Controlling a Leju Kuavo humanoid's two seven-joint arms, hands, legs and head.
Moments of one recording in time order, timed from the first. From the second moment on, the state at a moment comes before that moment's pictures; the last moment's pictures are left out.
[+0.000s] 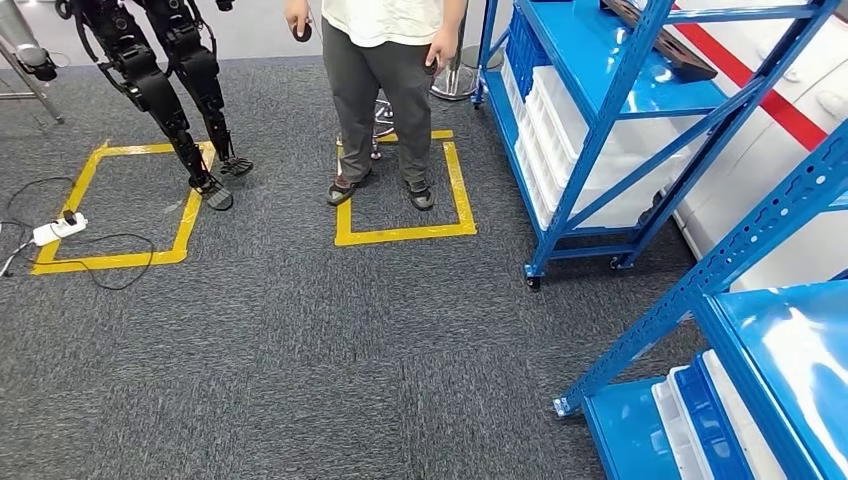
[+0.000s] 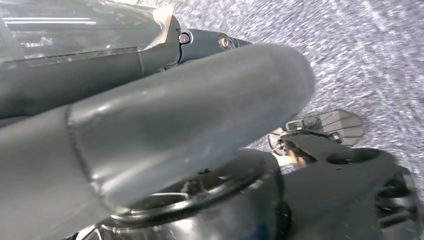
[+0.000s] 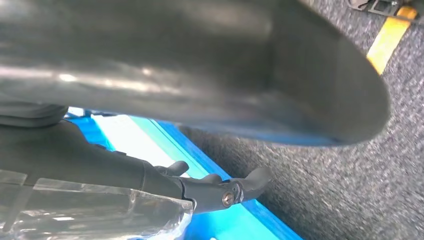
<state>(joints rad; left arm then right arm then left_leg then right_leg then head) -0.09 -0.14 0.09 -0.19 -0.41 0.13 0.06 -0.12 0.06 -0.32 -0.20 1.12 -0.23 0.16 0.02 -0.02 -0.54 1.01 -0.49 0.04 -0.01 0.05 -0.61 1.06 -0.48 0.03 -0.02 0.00</state>
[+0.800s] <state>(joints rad) -0.08 -0.14 0.09 -0.19 -0.43 0.14 0.04 -0.12 0.06 -0.32 -0.20 1.13 -0.23 0.16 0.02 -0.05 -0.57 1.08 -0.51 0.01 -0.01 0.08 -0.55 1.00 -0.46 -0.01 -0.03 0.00</state>
